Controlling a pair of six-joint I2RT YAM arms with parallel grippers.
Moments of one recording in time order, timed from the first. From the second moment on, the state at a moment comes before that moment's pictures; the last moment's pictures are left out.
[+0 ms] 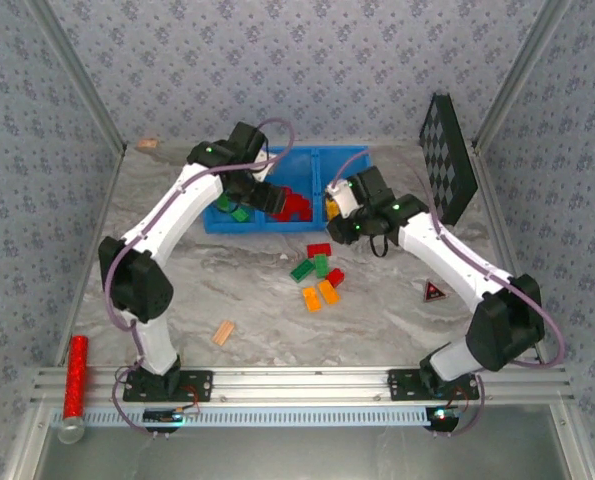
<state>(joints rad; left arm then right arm) -0.53 1.81 1.82 -1.14 0.09 -0.12 0.50 1.49 1.28 -0.73 -0.12 -0.08</state>
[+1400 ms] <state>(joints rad) -0.87 1.91 1.28 -0.61 -0.03 -0.02 0.36 2.01 1.68 -0.72 -0.05 -0.09</state>
